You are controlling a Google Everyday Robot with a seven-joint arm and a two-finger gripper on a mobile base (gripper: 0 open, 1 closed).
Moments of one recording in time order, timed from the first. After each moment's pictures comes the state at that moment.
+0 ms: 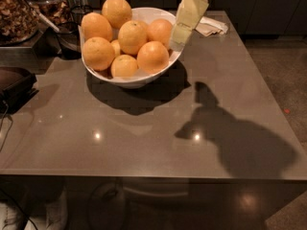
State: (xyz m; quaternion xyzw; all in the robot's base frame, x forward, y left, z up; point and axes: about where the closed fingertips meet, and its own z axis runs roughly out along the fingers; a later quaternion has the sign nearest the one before) arm 0.586 -0.084 1.028 -0.57 0.80 0.00 0.20
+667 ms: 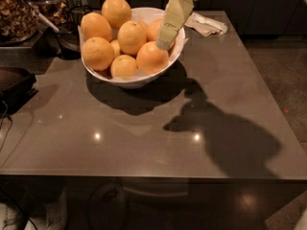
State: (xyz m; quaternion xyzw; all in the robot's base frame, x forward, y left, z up) arm 0.605 -0.058 1.022 -0.57 0.79 0.01 0.23
